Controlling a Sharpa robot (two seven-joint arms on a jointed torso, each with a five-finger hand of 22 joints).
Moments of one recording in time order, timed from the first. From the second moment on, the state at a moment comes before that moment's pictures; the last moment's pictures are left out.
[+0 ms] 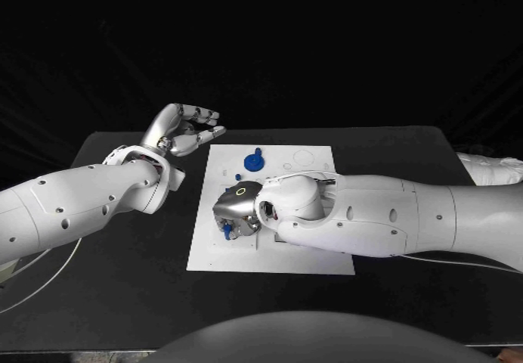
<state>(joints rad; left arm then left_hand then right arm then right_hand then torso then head) 1.26 -0.74 -0.22 1.31 -0.67 -0.72 0.51 1.44 0.01 -0.06 0.29 0.18 0.95 0.17 0.07 0.07 1.09 0.12 0.07 0.06 1.47 0.05 1.52 1.31 0.01 1.47 0.16 1.57 1.31 1.22 -0.44 -0.20 1.57 -1.74 0.05 -0.18 1.53 0.05 0.23 0.19 0.04 1.06 0.11 0.09 0.08 1.16 0.06 0.06 0.06 1.47 -0.01 1.57 1.31 0.01 1.46 0.09 1.57 1.31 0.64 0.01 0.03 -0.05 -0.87</state>
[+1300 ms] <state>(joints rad) 1.26 -0.74 -0.22 1.31 -0.67 -0.72 0.51 1.44 0.01 -0.06 0.29 0.18 0.95 0.17 0.07 0.07 1.09 0.12 0.07 0.06 1.47 0.05 1.52 1.31 0.01 1.47 0.16 1.57 1.31 1.23 -0.45 -0.20 1.58 -1.77 0.08 -0.20 1.54 0.05 0.23 0.18 0.04 1.06 0.10 0.08 0.08 1.15 0.05 0.06 0.06 1.47 -0.01 1.57 1.31 0.01 1.46 0.09 1.57 1.31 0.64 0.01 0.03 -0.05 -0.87</state>
